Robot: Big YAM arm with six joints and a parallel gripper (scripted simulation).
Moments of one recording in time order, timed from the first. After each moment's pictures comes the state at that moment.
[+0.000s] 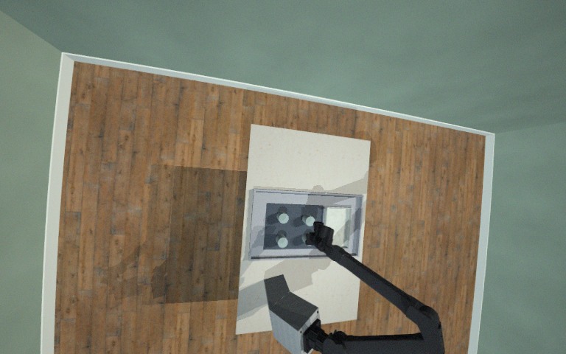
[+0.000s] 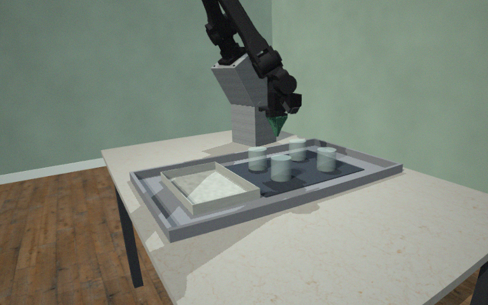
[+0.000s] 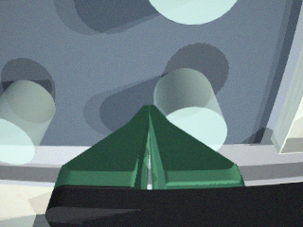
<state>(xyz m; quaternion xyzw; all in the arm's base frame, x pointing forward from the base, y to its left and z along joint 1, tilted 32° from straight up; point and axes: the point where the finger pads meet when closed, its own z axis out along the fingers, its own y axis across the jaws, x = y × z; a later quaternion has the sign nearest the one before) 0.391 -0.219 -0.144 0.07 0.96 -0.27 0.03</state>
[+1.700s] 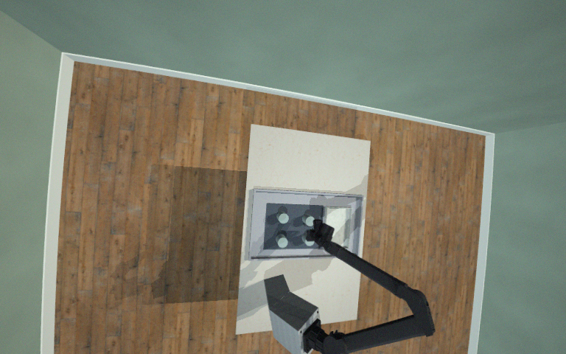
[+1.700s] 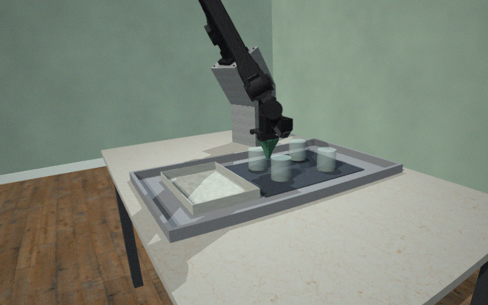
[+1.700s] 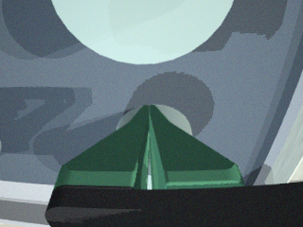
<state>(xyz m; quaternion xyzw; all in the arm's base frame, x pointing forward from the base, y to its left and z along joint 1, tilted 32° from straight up) 0.385 -0.283 -0.189 0.06 0.96 -0.27 0.03</state>
